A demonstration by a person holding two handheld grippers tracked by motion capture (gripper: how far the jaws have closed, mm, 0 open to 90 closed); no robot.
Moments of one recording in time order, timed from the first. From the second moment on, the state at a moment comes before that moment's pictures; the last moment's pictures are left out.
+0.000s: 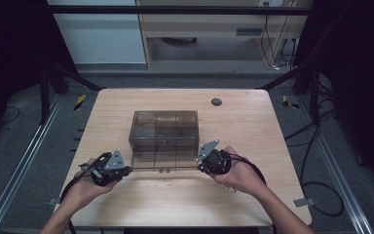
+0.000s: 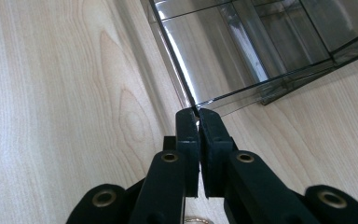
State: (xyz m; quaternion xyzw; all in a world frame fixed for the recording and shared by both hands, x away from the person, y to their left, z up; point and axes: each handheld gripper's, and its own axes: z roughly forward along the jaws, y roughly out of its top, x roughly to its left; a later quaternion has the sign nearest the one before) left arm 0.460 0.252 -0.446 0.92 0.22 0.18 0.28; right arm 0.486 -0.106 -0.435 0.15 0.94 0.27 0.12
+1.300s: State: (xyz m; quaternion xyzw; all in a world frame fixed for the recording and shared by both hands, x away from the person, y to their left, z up) left arm 0.456 0.254 -0.452 0.92 0.22 0.18 0.28; right arm 0.481 -0.105 -0.440 0.15 0.95 0.27 0.12
